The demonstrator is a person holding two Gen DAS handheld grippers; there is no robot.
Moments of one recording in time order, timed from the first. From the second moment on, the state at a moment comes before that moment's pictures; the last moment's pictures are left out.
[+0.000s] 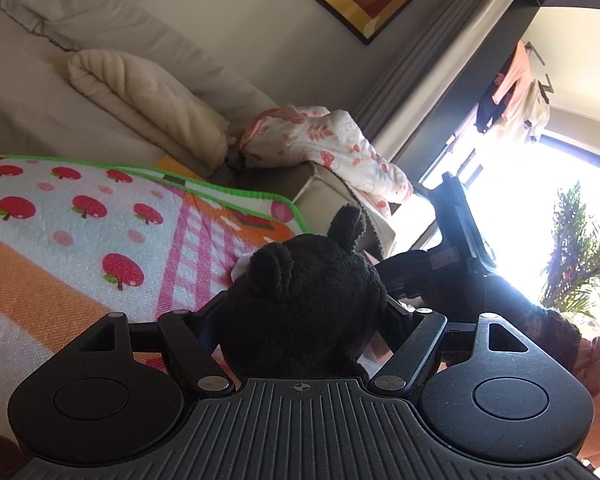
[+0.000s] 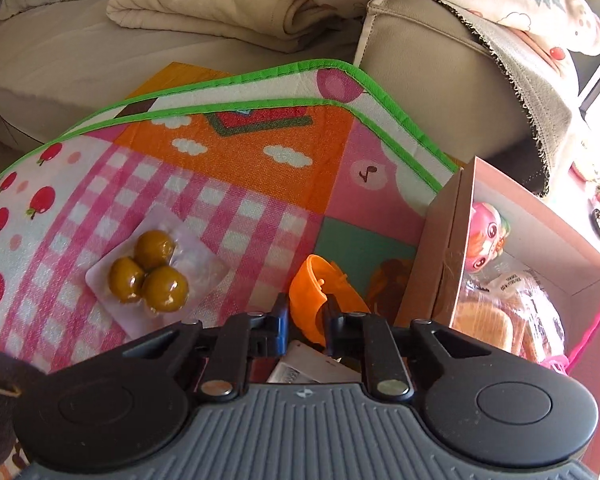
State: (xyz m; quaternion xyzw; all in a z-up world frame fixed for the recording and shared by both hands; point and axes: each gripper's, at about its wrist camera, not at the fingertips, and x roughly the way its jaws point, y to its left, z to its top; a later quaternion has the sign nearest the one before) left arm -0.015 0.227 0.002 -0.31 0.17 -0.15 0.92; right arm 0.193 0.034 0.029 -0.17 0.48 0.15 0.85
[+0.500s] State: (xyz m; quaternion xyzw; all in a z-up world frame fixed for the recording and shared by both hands) left arm -0.021 0.200 0.015 -0.26 0.19 -0.16 0.93; right arm 0.033 -0.071 0.086 -0.12 0.40 0.22 0.88
